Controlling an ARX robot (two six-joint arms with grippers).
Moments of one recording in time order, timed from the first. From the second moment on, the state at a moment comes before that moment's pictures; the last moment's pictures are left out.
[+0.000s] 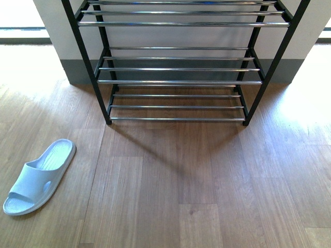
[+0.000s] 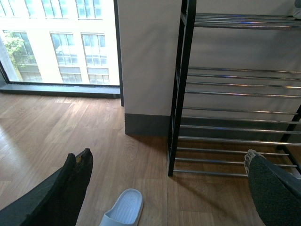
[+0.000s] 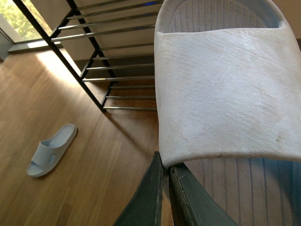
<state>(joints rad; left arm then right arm) 0.00 0.02 0.01 0.00 0.00 0.00 -0.09 0.49 0.23 -0.09 -0.41 0.09</state>
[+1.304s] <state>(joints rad) 0.28 1.49 0.40 0.43 0.19 1.04 -0.09 0.49 0.23 -0.09 -0.41 0.09</state>
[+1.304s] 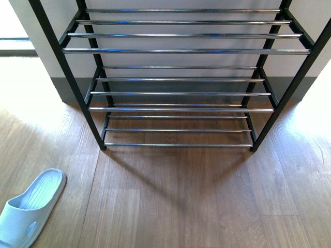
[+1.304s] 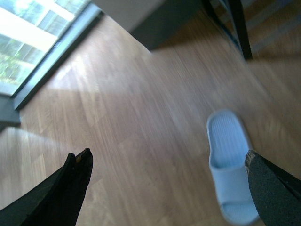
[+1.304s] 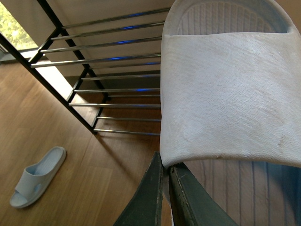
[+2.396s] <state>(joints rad) 0.21 2.80 1.11 0.31 -0.15 1.74 -0.09 0.49 0.23 -0.09 -0.41 0.09</state>
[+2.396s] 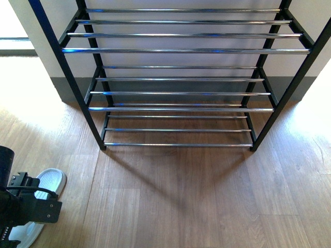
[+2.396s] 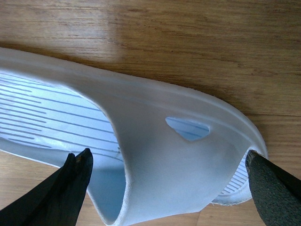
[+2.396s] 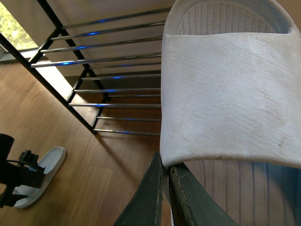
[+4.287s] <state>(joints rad) 0.45 0.37 0.16 0.09 0.17 -1.00 -0.09 0.49 0.23 -0.09 -0.41 0.09</state>
